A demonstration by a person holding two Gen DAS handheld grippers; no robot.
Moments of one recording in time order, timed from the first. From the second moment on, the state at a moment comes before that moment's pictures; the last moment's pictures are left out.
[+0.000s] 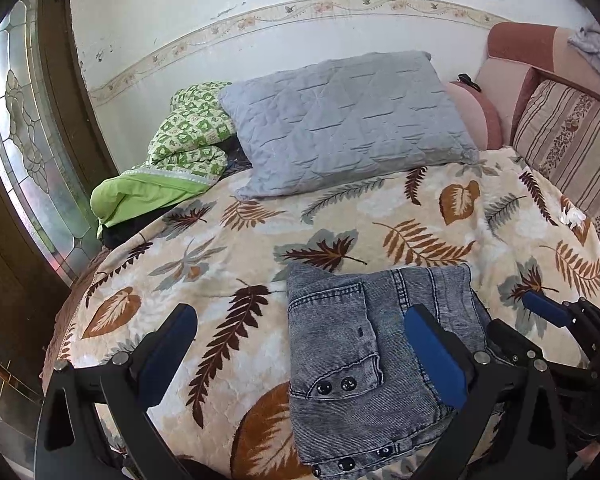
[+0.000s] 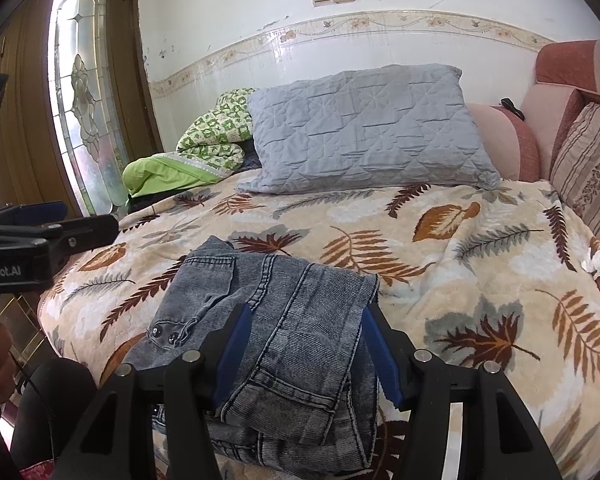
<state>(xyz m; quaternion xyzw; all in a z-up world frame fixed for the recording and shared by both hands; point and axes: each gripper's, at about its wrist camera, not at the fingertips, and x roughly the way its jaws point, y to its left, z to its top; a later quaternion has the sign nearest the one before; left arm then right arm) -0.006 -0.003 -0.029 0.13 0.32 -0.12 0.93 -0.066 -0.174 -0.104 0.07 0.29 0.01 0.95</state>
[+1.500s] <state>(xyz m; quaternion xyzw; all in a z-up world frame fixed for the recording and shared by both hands) 0.019 0.032 0.010 0.05 0.32 -0.12 0.94 -0.058 -0.166 -0.117 0.06 0.31 0.01 0.95</state>
